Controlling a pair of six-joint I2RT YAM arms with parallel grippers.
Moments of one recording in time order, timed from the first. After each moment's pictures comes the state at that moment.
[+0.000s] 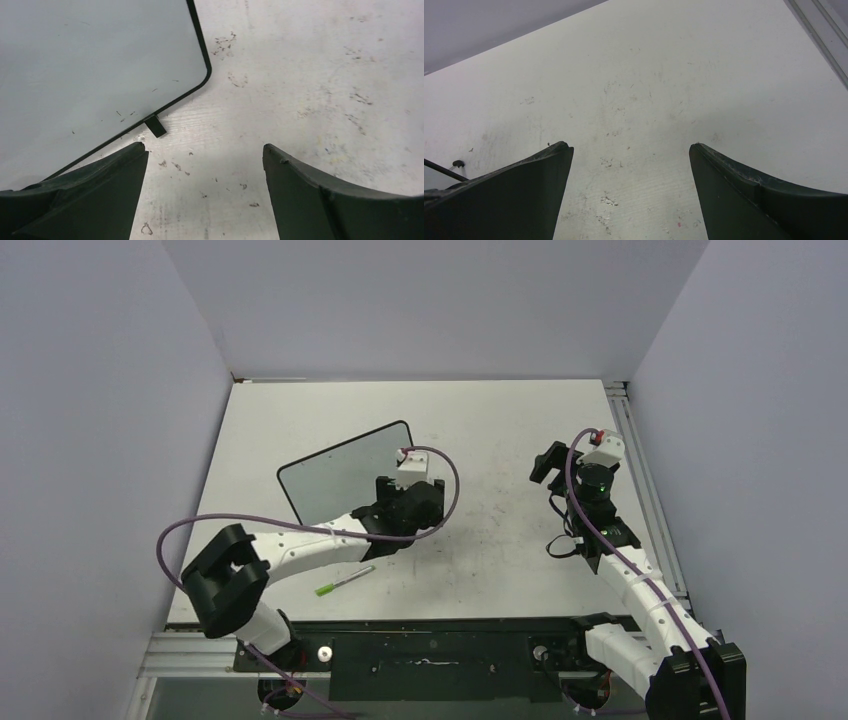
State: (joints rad) left arm -0.97 1.58 0.96 -0.14 -0.69 -0.64; right arm 0.19 0.95 0.59 0.07 0.23 0.39
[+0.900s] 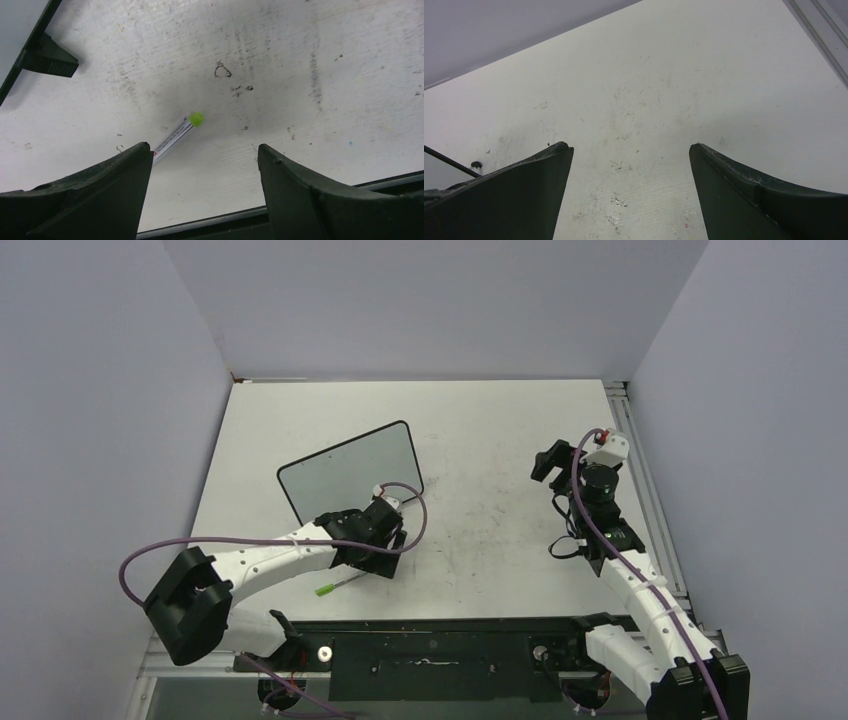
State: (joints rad) left arm -0.86 1.34 0.79 -0.64 -0.23 -0.51; right arm 0.19 0.92 0.60 0.05 0.21 0.41
